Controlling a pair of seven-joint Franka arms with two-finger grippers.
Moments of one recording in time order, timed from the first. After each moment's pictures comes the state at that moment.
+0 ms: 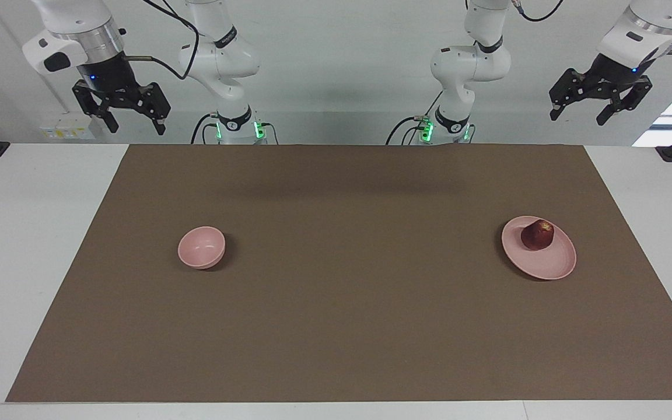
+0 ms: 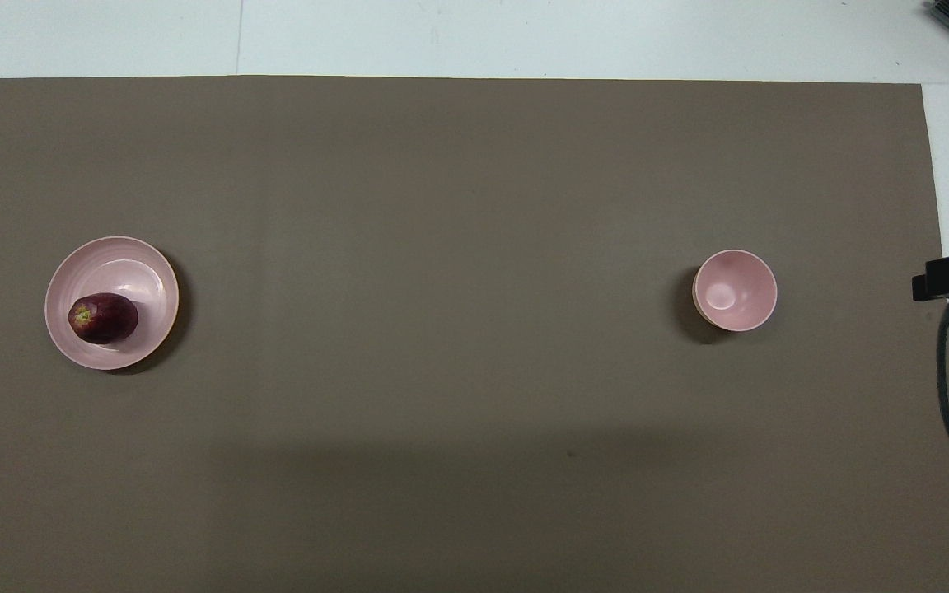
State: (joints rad) left arm -0.06 -0.05 0.05 -1.44 -0.01 1.32 0.18; right arm 0.04 -0.07 -0.08 -1.52 -0.02 1.47 0.02
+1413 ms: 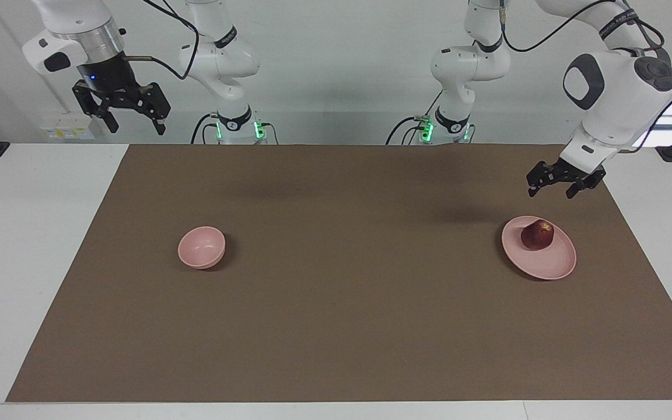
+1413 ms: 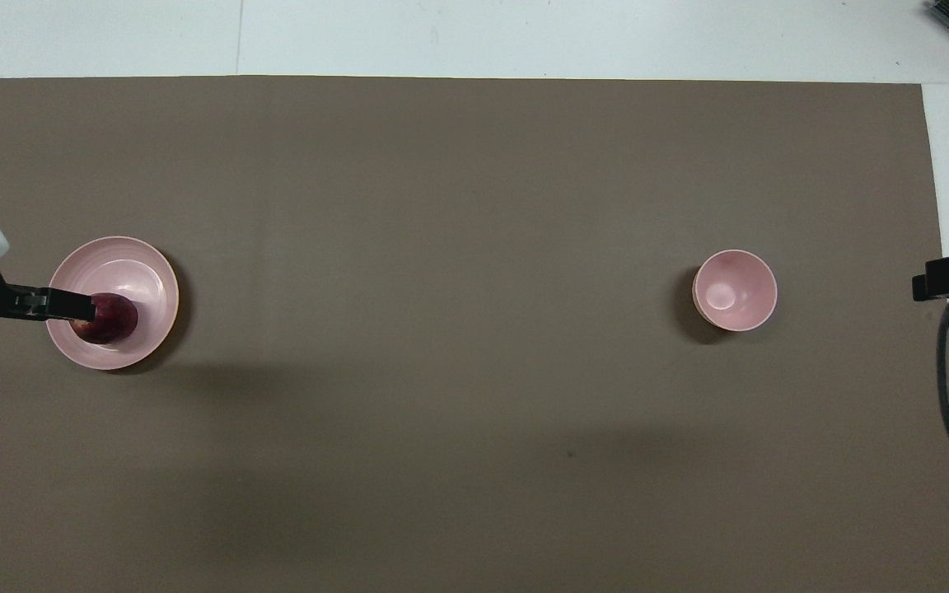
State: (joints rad) left arm 0.02 -0.05 0.07 -2.02 -0.01 1.99 0.19; right arm 0.04 -0.07 -0.08 -1.52 -0.02 1.47 0.02
